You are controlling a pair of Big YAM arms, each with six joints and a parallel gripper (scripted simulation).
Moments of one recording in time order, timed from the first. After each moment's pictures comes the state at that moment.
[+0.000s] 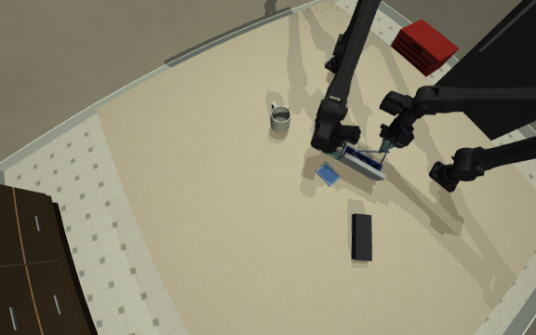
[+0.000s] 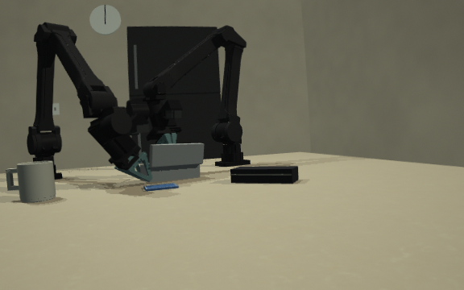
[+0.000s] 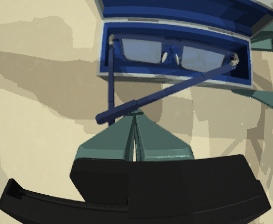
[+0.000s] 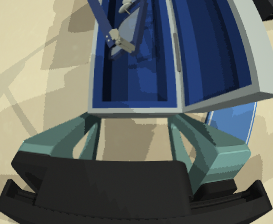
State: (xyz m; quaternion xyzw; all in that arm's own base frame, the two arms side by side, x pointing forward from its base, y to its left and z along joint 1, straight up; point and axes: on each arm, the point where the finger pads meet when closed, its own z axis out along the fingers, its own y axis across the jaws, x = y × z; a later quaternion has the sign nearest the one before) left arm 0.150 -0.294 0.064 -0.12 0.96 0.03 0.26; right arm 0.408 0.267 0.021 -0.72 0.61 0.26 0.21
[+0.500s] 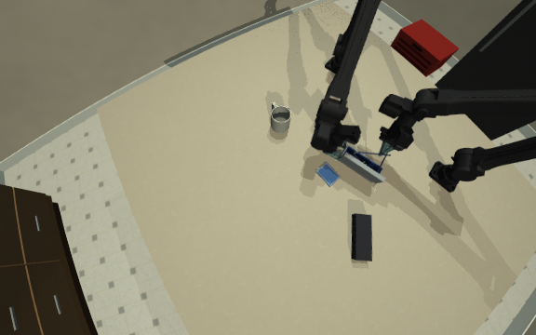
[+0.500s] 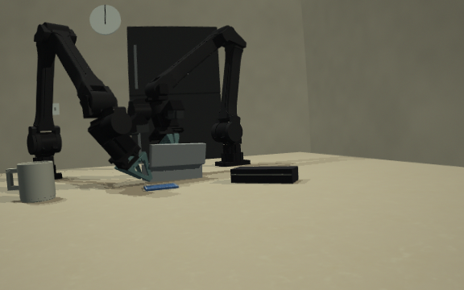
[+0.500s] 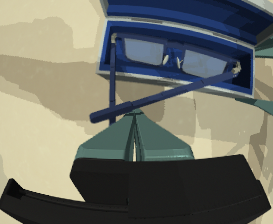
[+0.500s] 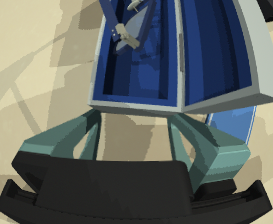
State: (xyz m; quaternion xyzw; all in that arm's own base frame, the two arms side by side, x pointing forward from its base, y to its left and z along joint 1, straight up) left arm 0.159 -0.288 0.062 -0.12 0.96 0.03 0.26; right arm 0.408 0.267 0.021 -0.72 0.61 0.26 0.22
